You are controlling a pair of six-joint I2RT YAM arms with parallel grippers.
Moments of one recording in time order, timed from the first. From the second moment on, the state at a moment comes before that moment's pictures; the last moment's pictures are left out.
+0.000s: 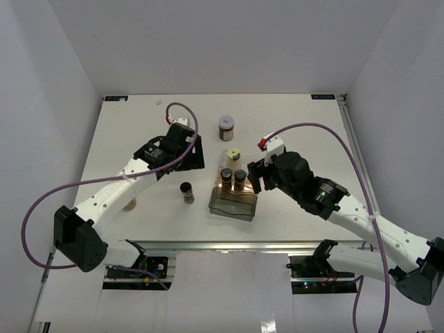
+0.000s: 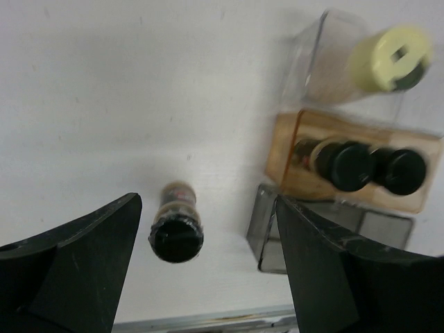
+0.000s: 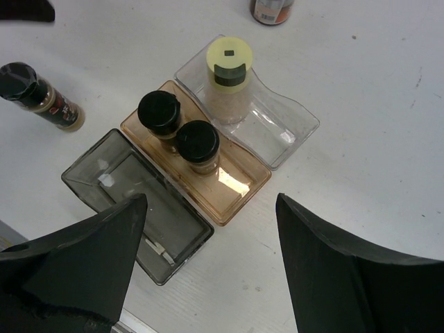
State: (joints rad) left arm -0.59 1.35 1.23 -0.73 -0.27 -0.54; right arm 0.88 0.98 0.91 -0.41 0.25 0.12
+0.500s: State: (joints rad) left arm 0.01 1.22 1.27 -0.73 0.12 -0.41; right arm 0.95 1.33 1.15 -0.28 0.01 0.10
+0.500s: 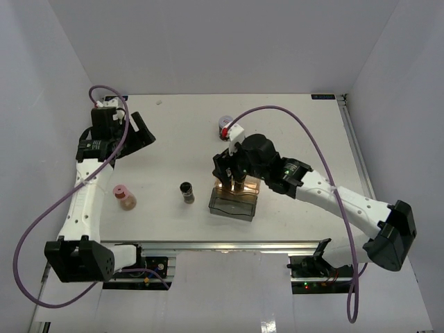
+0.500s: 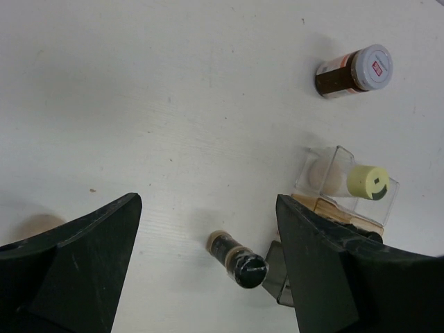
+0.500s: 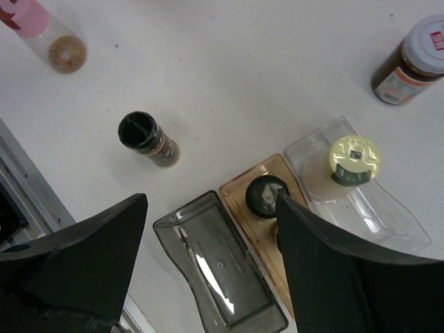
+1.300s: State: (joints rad) left arm 0.06 0.87 1.15 -0.69 0.05 -0.44; right arm 1.10 1.82 1.43 -0.24 0.00 0.10
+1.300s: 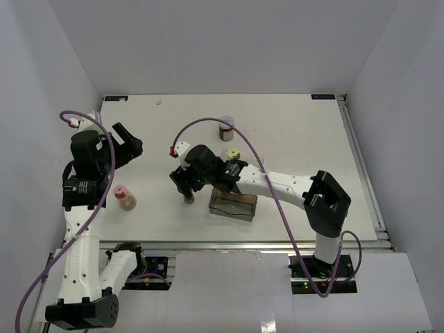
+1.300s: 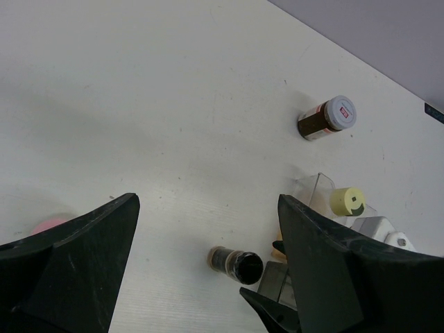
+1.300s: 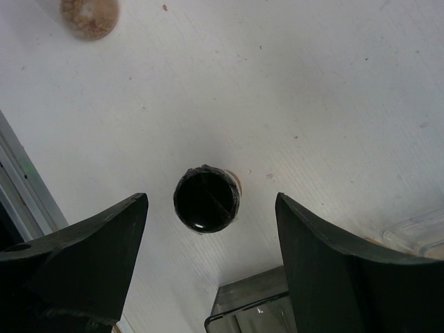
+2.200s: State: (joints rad) left arm 0.06 0.86 1.12 -0.68 0.04 -0.43; right arm 1.14 1.94 1.45 -0.24 0.09 0.10
